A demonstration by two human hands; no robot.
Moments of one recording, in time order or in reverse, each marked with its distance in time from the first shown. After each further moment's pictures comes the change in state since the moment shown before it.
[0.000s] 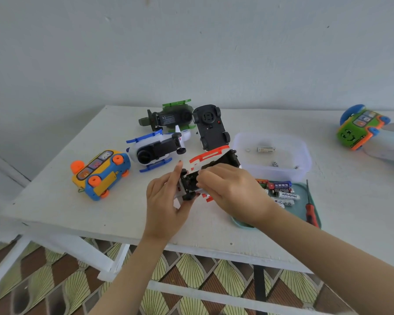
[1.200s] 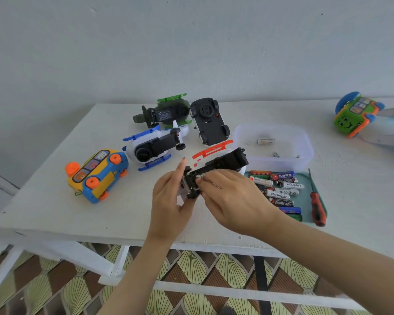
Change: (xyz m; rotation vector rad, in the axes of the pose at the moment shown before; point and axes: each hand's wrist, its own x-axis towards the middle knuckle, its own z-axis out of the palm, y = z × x) left_hand -0.003 0.000 -0.005 -0.192 -0.050 -0.010; right_hand -0.012 -0.026 0.011 -0.085 -0.185 0.162
